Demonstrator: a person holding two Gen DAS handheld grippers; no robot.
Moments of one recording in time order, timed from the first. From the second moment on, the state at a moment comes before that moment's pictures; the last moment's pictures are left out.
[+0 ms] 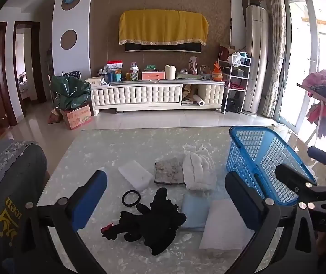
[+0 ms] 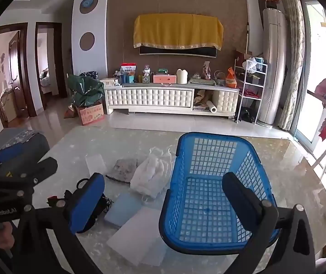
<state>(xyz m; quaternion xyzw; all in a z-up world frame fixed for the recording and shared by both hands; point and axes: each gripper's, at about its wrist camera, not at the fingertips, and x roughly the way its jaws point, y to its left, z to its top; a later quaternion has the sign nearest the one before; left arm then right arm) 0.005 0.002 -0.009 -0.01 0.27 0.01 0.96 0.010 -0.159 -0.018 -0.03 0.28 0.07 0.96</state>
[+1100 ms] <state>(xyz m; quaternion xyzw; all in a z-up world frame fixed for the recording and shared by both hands) 0.004 -0.003 -0.006 -0.01 0.27 0.00 0.96 0.011 -0.155 -0.019 -0.03 0.29 0.06 0.96</state>
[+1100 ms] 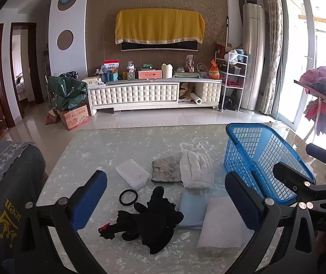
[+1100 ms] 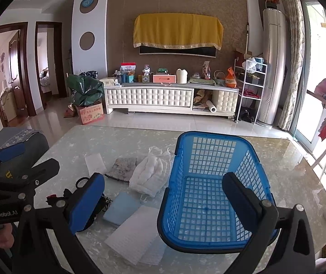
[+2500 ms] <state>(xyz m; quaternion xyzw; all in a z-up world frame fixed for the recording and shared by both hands) 0.007 -0.011 -0.004 0.01 0.27 -0.02 0.96 0.005 -0.160 -0.016 -0.02 0.28 0.07 0.96</state>
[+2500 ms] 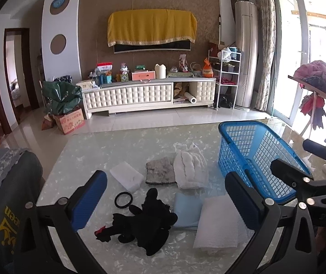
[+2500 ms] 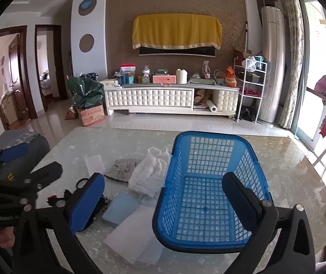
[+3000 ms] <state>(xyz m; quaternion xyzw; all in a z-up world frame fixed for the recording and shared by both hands) 0.019 0.000 0.011 0.00 0.30 -0.03 0.95 0.009 -0.159 -0.003 -0.05 0.25 0.07 0.96</state>
